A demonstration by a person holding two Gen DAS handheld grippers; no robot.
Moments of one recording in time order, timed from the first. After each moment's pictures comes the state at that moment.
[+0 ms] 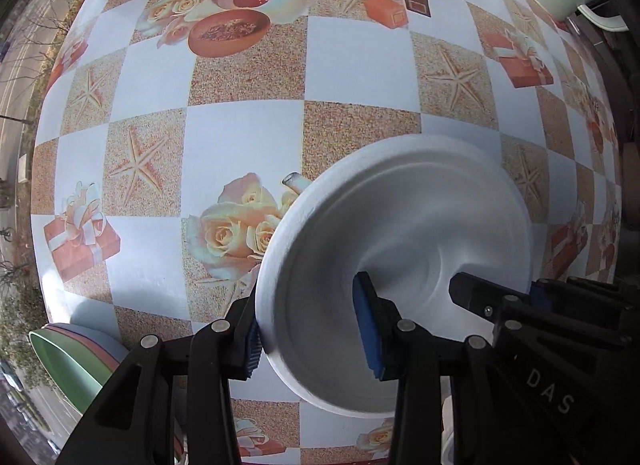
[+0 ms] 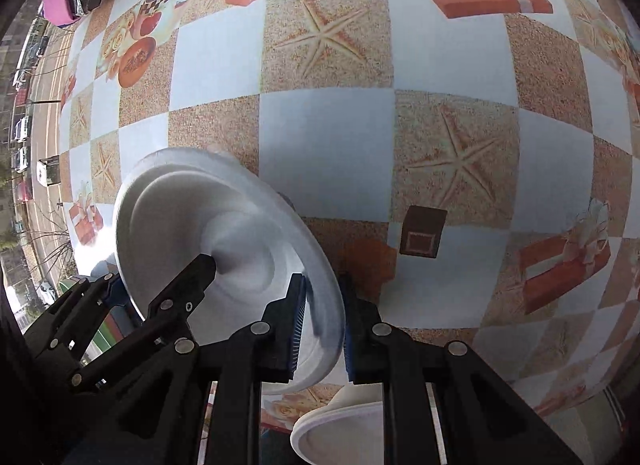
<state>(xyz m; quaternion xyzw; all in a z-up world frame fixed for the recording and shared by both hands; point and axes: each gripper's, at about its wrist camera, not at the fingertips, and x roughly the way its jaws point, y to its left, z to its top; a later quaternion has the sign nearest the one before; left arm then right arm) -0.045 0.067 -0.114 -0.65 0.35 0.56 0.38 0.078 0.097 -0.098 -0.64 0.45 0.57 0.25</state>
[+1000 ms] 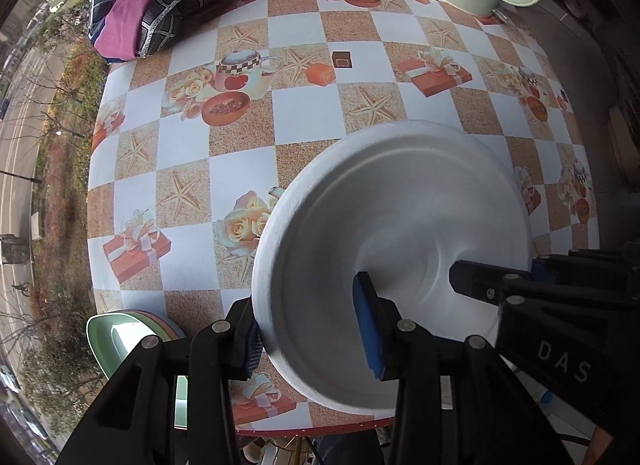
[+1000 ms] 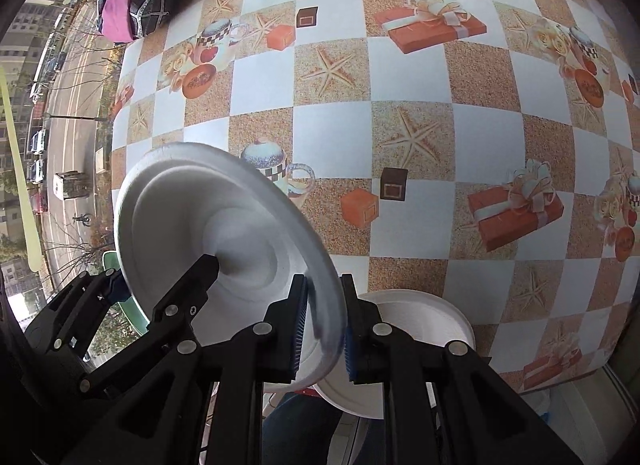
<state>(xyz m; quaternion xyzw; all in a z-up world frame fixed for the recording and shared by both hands) 0.023 0.044 -0.002 -0.56 0.38 0.59 0.44 0.124 0.084 -0.008 -0.59 0.46 0.61 0.26</state>
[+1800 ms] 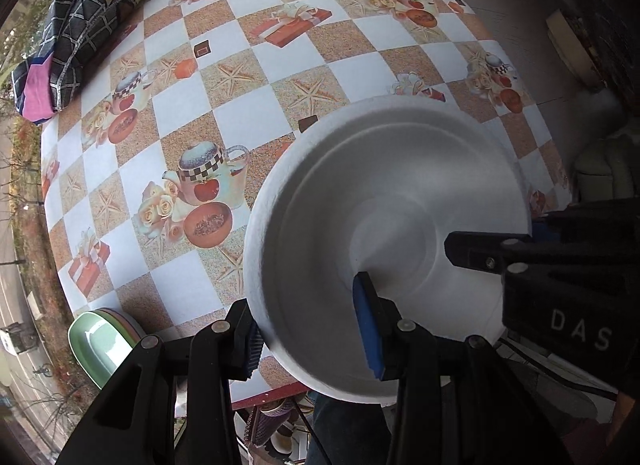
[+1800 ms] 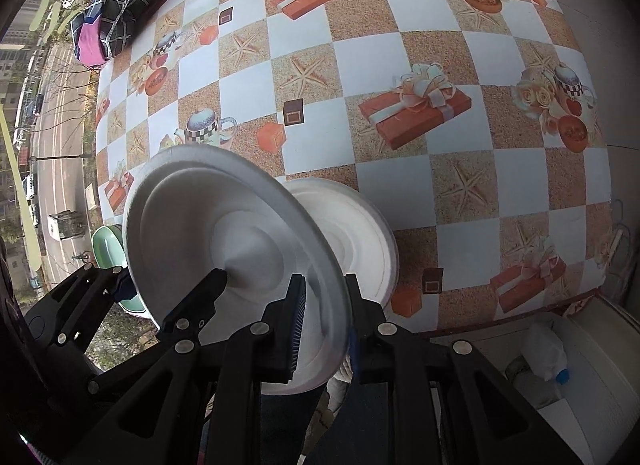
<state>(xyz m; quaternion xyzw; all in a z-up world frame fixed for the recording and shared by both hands) 0.115 0.028 -0.004 -0.52 0.45 0.50 0.53 0.220 0.048 0.001 -0.57 0.50 0.57 0.32</state>
